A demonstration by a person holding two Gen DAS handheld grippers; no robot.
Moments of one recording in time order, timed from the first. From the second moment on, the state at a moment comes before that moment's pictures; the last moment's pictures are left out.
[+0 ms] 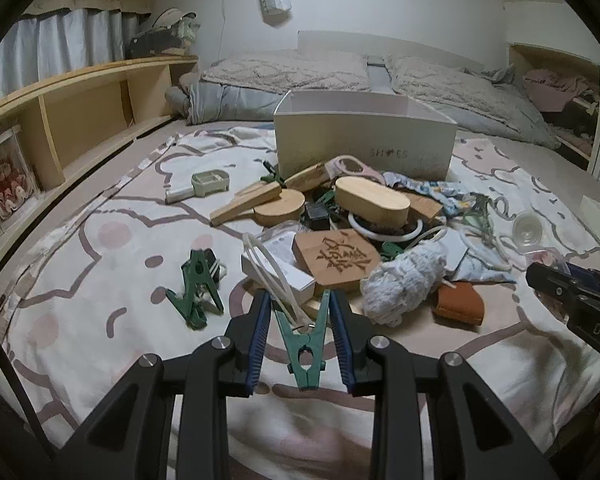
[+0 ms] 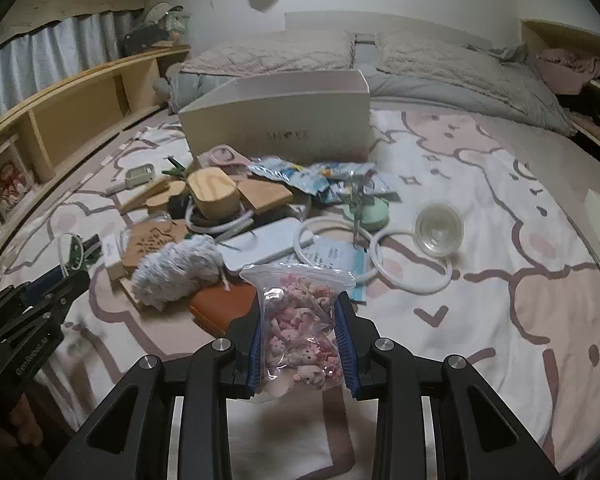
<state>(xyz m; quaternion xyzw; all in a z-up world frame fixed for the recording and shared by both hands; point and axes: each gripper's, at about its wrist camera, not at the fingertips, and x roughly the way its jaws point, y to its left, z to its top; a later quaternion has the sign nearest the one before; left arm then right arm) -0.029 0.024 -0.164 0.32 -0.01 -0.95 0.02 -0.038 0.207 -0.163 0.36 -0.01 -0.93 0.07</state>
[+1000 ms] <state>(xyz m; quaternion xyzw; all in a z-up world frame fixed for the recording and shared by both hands) -0.021 0.041 -0.069 0.25 -0.01 -0.97 -0.02 -0.030 0.192 -0.081 0.31 0.00 -0.95 0.10</state>
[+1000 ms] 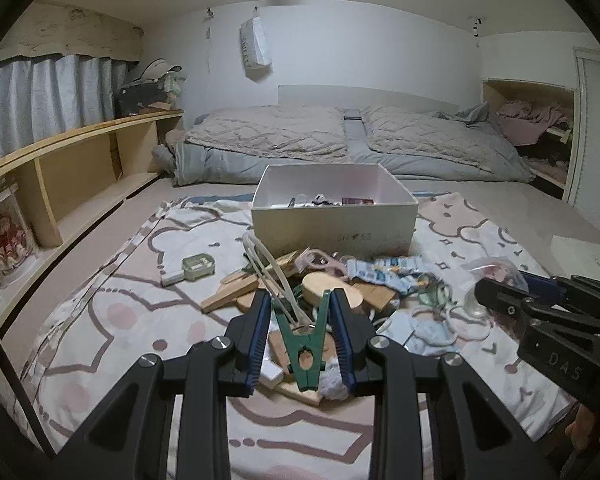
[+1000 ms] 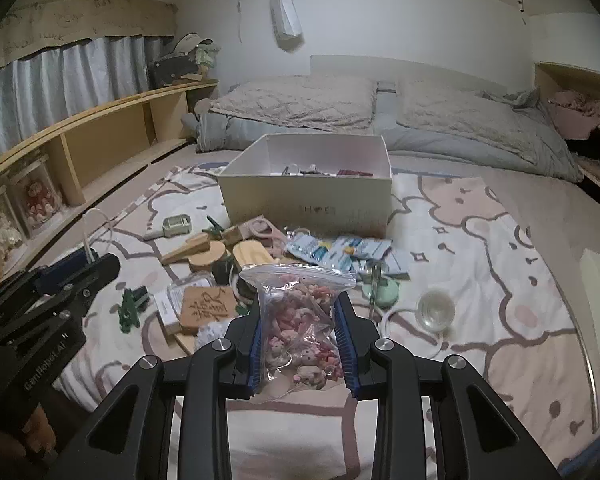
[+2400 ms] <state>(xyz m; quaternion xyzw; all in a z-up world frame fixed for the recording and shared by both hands) -0.234 0.063 0.033 0.27 0.00 -0.96 -0.02 -0.222 0.219 0.031 0.29 -0.02 -0.95 0.13</state>
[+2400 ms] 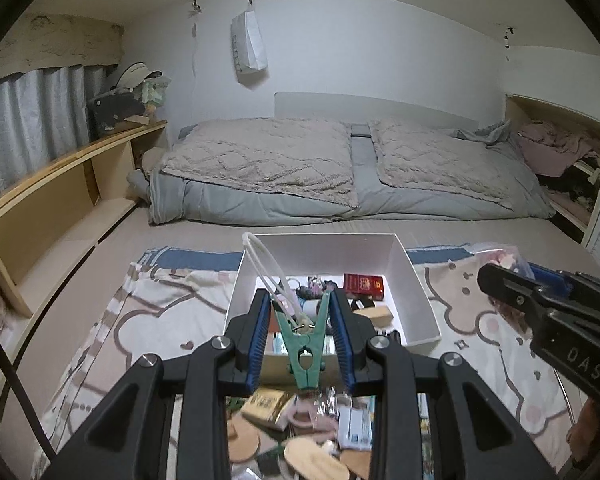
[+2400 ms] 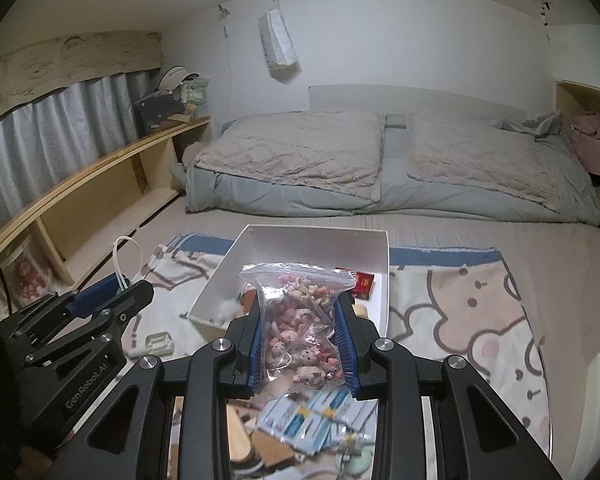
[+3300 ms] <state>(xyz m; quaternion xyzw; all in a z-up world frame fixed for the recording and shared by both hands) -0.406 0.035 -0.013 0.29 0.02 -0.96 -0.04 -0.383 0.214 -0.035 0.34 -0.02 -0.94 0.10</state>
